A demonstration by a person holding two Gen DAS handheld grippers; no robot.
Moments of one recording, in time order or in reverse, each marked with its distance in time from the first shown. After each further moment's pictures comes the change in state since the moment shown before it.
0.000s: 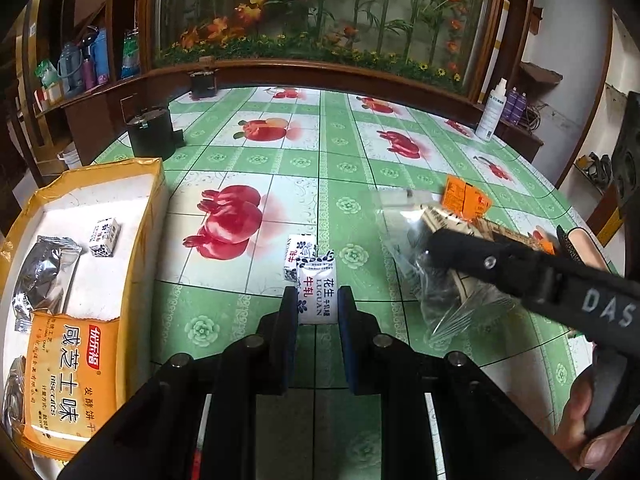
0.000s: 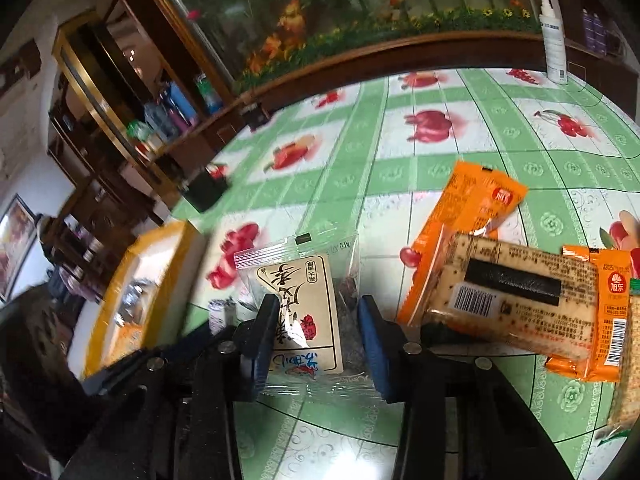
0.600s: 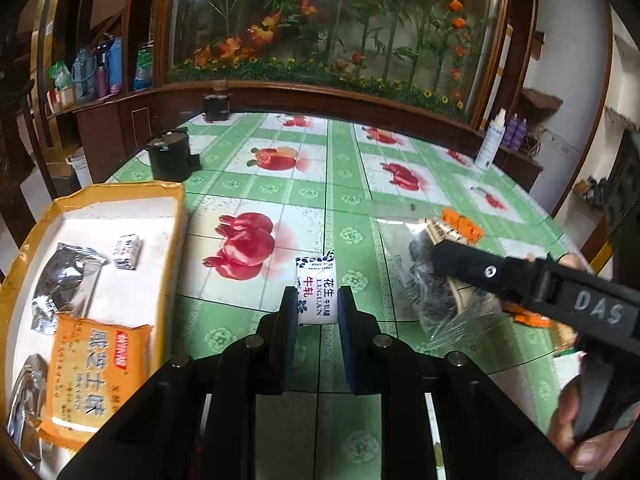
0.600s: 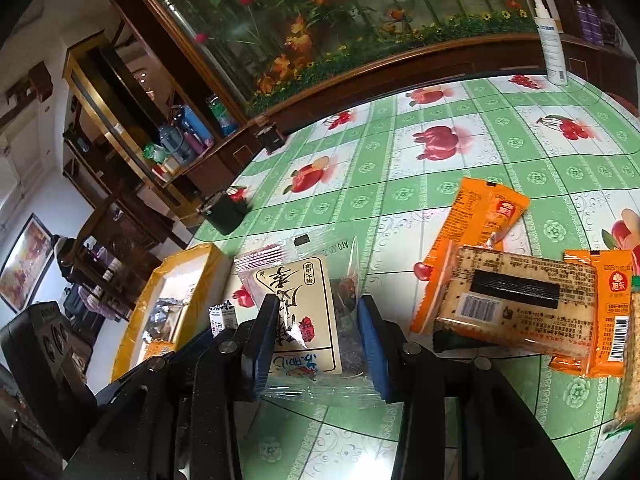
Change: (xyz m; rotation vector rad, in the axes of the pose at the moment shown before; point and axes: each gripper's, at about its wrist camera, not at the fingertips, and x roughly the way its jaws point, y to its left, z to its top) left arm -0.029 0.008 0.005 -0.044 -0.092 0.003; right arm -0.013 0.005 0.003 0.027 -0.049 0.070
